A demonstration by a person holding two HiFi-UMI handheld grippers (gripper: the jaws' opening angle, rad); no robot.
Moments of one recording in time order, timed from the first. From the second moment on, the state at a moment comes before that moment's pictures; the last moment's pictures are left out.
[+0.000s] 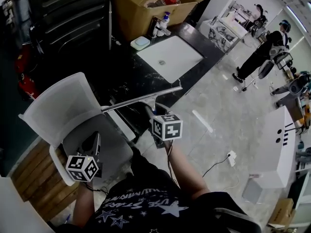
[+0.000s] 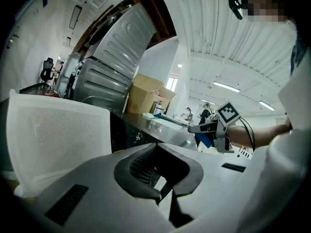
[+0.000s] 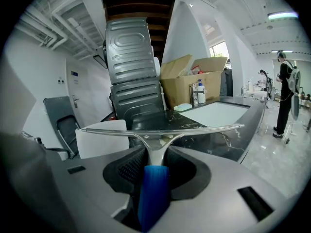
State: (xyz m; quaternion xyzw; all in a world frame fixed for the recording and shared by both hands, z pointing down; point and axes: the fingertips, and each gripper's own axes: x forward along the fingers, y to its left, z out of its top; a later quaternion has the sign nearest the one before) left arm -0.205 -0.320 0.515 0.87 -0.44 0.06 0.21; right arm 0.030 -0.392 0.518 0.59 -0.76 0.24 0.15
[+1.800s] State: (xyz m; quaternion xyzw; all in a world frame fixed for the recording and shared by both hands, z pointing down) left arm -0.171 -0.403 0.528 0.86 -0.45 0.06 0.23; right arm 0.038 -0.494 0.575 0.58 -0.73 0.24 0.28
